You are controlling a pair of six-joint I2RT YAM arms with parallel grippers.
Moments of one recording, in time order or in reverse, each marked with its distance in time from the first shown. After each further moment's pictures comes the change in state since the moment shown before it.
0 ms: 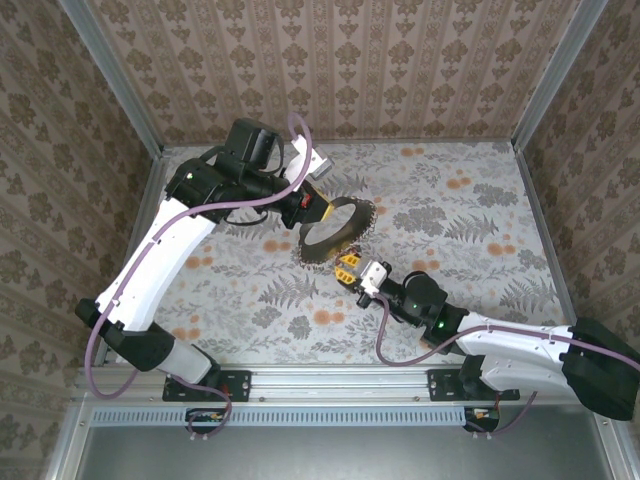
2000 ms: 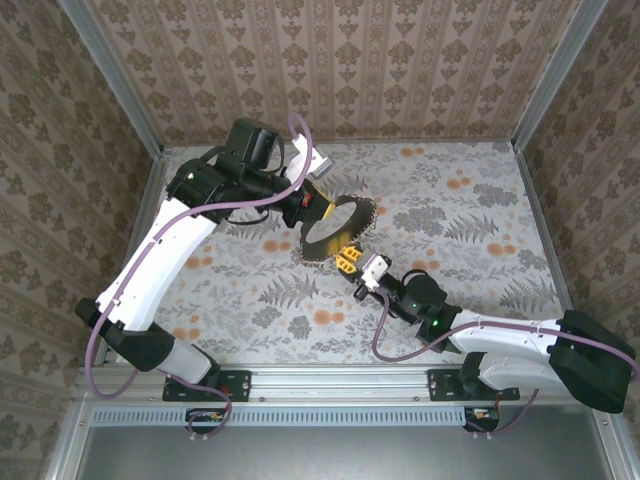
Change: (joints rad) left arm 0.000 -0.001 -0.010 0.023 -0.001 0.000; right arm -0.004 0.073 0.012 0.149 0.072 0.005
